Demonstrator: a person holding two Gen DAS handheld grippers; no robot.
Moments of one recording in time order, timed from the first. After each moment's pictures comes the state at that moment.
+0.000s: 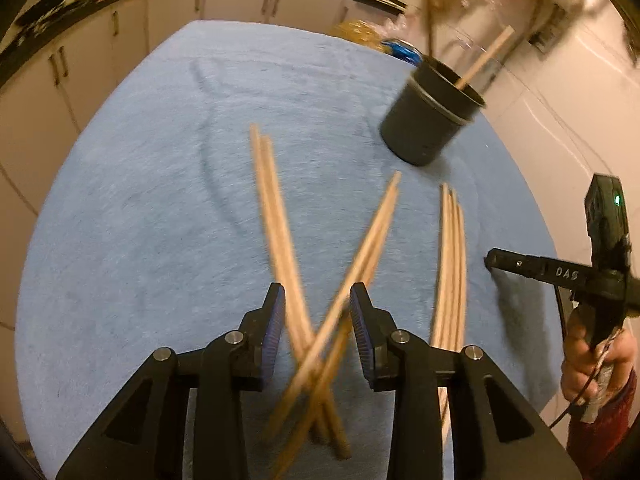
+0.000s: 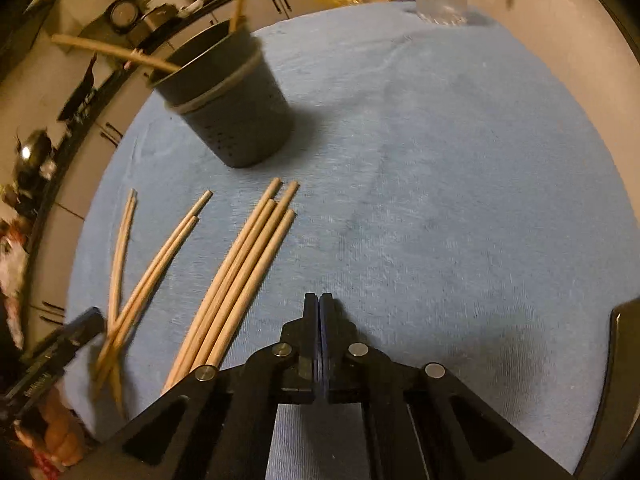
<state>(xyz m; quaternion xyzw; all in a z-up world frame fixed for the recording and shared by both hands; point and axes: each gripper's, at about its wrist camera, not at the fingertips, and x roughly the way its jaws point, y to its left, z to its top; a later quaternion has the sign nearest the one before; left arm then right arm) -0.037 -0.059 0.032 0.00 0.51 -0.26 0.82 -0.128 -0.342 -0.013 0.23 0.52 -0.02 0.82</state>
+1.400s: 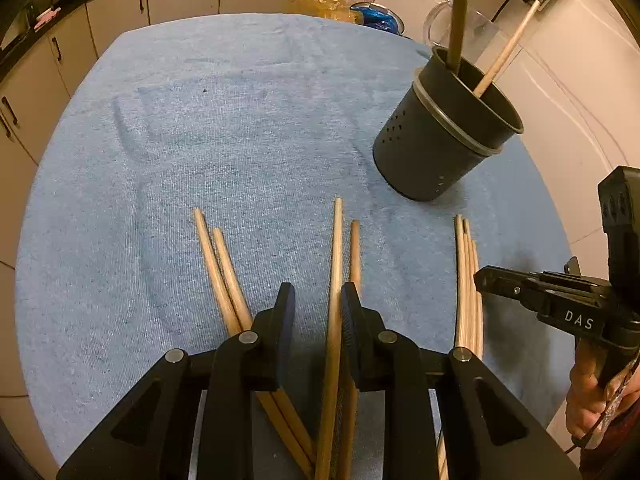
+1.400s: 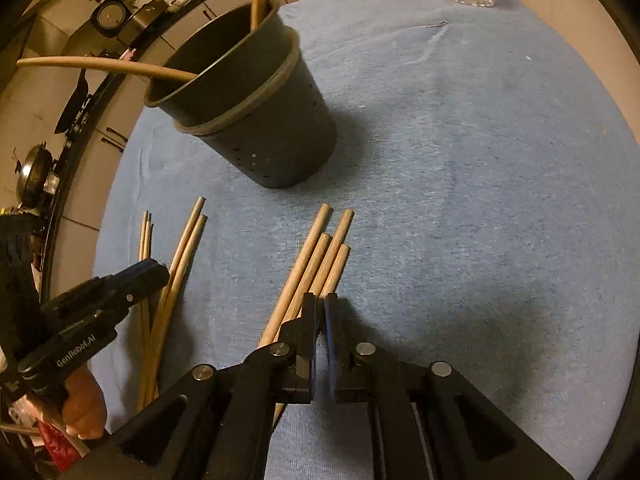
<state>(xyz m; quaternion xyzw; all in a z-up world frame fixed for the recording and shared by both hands) 0.045 -0.101 0.032 0.07 0.55 -0.30 0.77 -0.071 -0.319 -0.006 0.24 0.55 -0.03 0.80</state>
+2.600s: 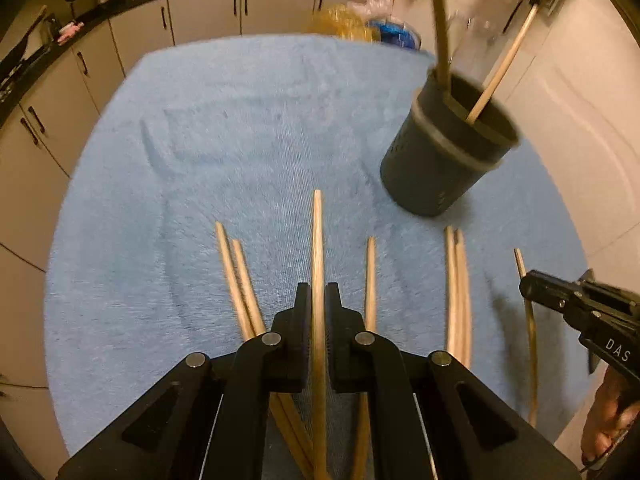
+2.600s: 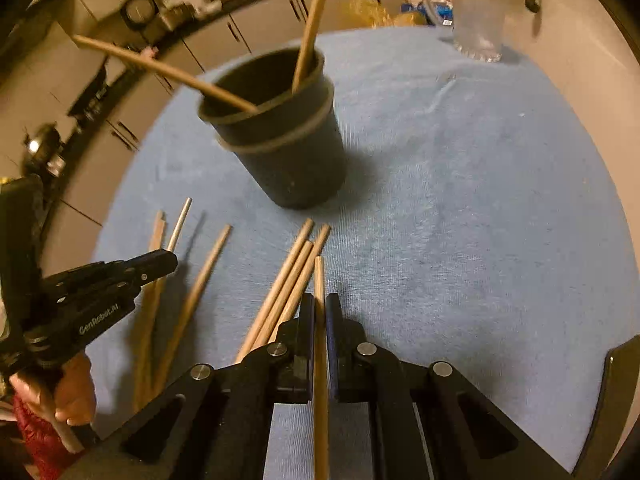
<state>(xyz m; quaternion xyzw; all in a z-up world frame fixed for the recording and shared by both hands) 0.031 -0.085 0.060 0.08 0.52 -0.26 0.81 -0.109 -0.320 0.037 0.19 0.49 -0.03 0.85</state>
